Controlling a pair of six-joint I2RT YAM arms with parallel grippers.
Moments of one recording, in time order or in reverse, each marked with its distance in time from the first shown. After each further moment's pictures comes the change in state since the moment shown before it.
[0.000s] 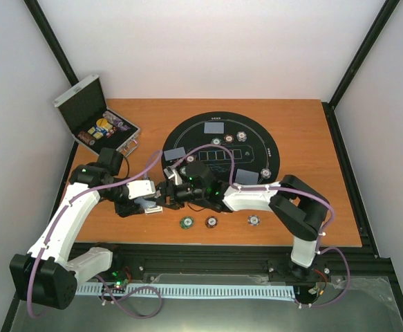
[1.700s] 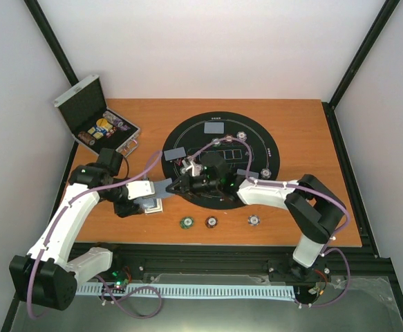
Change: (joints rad) left arm 0.000 -0.005 0.000 -0.007 -0.019 0.000; right arm -0.116 -0.078 -0.060 -0.103 -0.005 -0.079
